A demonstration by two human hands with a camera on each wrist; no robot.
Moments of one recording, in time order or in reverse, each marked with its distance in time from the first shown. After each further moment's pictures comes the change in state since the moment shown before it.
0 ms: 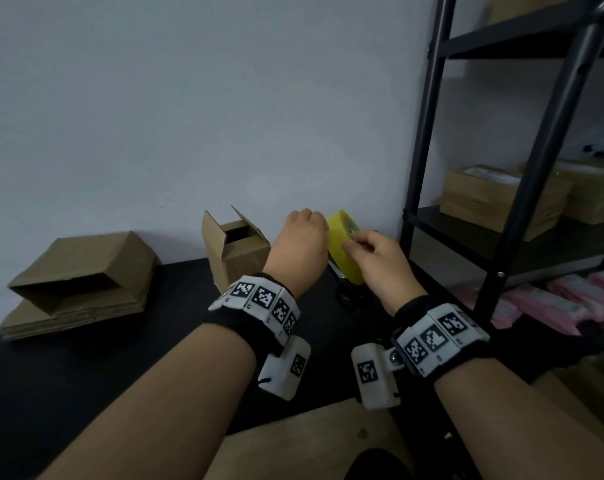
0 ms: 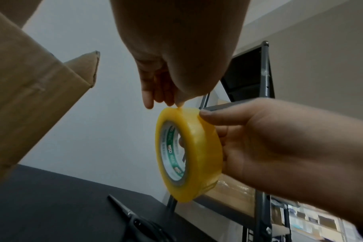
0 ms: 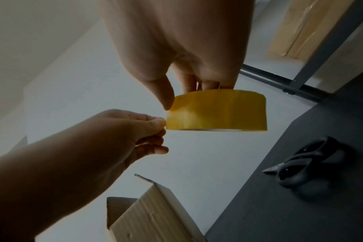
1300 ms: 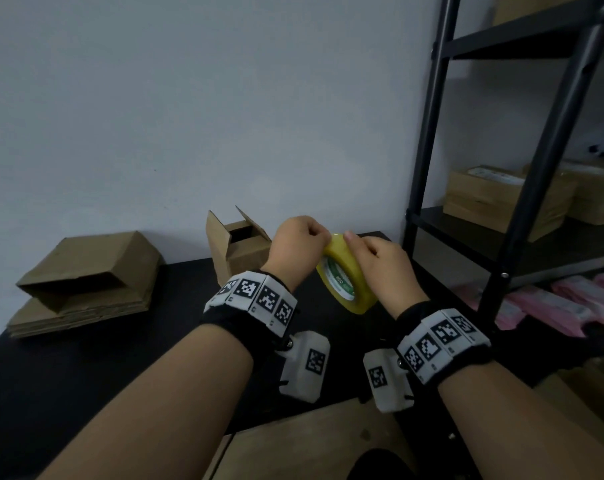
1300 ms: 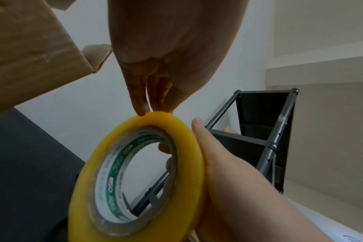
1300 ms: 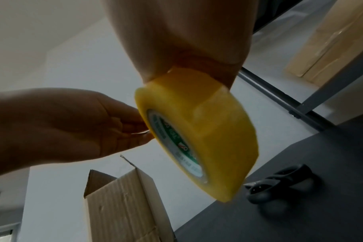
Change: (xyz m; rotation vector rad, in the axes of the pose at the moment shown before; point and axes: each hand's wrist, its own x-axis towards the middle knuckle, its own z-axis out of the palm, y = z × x) left_hand 0.002 -0.007 -0.003 -0.673 -0.009 -0.566; right_hand -0.001 0.009 -0.002 -0.224 0.017 -0.124
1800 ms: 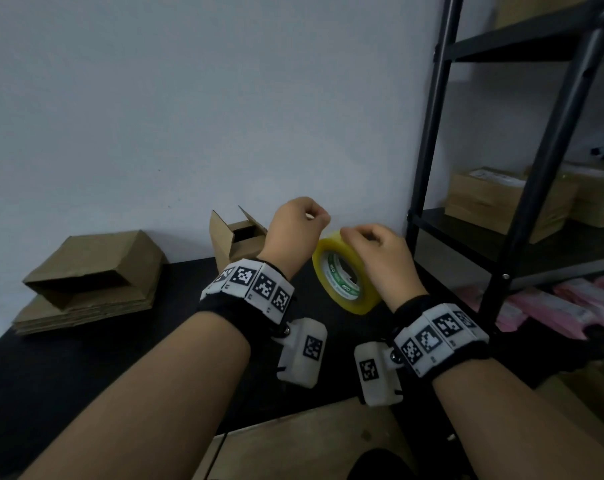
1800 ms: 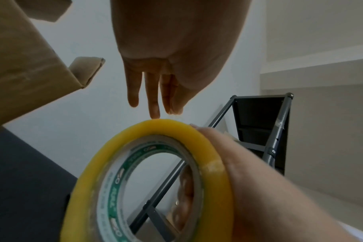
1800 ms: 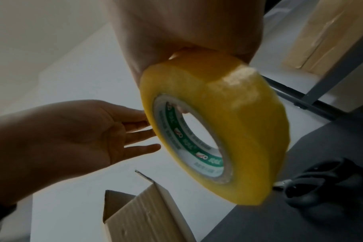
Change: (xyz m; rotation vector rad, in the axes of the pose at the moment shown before) left_hand 0.004 0.008 -0.013 -0.079 0.064 0.081; right_hand -0.002 -0.019 -0.001 0.256 0.053 0.072
